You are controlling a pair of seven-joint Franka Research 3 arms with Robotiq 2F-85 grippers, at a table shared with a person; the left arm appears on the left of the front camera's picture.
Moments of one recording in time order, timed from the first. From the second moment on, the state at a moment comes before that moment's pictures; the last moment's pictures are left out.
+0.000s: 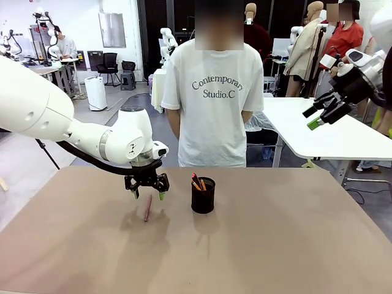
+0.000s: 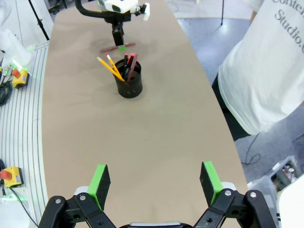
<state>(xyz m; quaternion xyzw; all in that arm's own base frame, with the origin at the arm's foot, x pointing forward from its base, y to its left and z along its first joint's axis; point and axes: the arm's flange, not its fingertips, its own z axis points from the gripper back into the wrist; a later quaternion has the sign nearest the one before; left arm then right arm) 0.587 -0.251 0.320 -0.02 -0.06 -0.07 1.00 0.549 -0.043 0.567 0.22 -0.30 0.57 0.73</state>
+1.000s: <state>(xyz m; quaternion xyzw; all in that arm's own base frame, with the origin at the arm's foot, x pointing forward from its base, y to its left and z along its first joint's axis) 0.594 -0.252 0.302 -0.01 -0.03 -0.05 1.00 0.549 -0.043 0.567 0.22 -0.30 0.57 0.73</state>
